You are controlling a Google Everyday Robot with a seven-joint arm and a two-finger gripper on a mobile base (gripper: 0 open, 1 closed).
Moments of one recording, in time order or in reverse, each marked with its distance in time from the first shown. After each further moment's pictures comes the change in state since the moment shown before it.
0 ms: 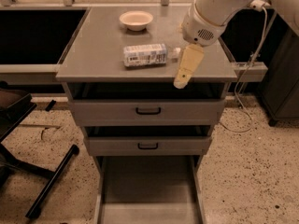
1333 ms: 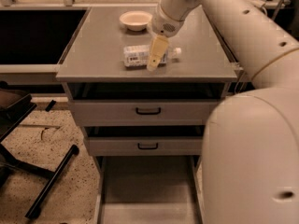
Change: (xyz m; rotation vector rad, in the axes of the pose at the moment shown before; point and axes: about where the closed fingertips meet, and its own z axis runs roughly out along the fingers) arm -0.052 -0.104 0.095 -0.014 -0.086 -0.087
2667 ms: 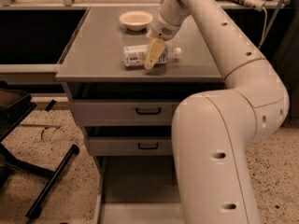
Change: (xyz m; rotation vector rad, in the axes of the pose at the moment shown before) arm 0.015 -0.031 0.047 -0.064 -0.031 0.064
